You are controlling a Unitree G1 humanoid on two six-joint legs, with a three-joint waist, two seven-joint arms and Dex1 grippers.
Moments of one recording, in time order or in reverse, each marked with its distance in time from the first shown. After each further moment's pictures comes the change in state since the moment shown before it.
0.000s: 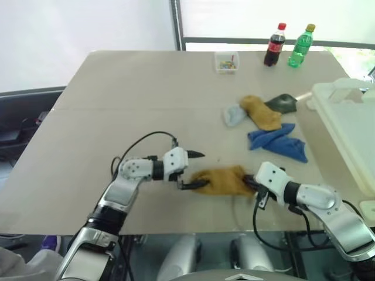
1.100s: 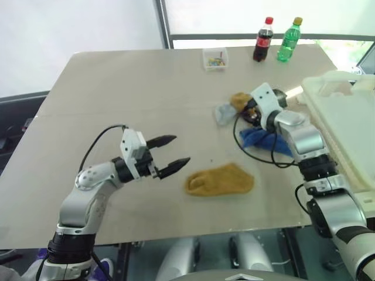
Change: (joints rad) left arm 0.203 0.058 0.297 -0.383 -0.284 0.341 0.237; right arm -0.809 0.283 -0.023 0.913 -0.147 -0.018 -0.180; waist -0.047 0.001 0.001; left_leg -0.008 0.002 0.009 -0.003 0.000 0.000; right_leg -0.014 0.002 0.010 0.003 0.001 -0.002
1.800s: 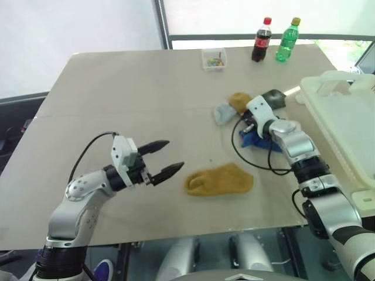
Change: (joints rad) left arm 0.084 0.015 0.058 -0.042 -0.056 0.000 0.007; right arm -0.006 0.027 0.011 0.176 -0.044 -0.095 -0.028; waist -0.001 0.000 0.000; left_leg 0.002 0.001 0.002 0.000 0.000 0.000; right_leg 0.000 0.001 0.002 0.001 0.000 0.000
